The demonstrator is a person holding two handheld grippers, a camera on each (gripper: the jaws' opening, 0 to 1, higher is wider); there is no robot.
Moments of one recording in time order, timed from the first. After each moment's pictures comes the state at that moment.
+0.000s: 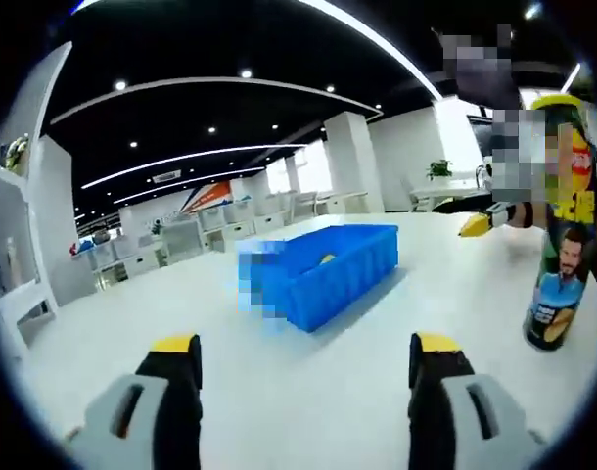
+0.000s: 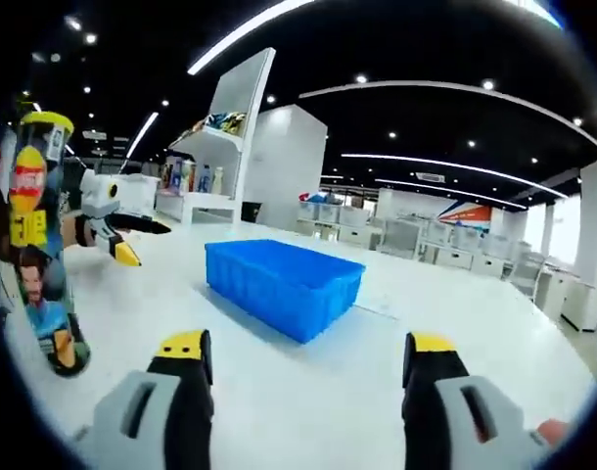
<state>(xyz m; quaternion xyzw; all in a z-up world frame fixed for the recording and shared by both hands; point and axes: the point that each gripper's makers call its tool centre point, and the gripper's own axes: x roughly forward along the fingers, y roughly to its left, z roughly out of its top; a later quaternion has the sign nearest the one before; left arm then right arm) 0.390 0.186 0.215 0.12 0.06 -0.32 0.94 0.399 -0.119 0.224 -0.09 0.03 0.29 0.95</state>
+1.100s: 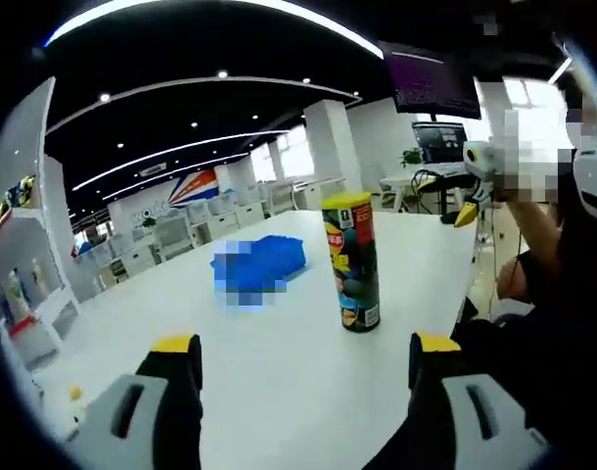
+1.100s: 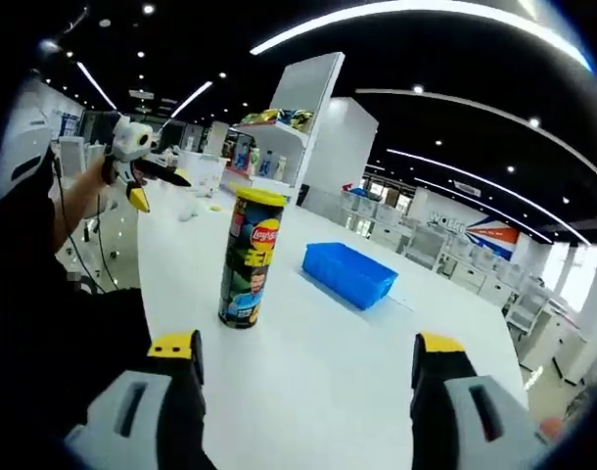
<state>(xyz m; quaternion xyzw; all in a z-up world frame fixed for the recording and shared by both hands) 0.147 0.205 0.289 0.13 0.10 -0.34 0.93 0.155 -0.128 0.285 -0.19 0.06 0.35 0.91</state>
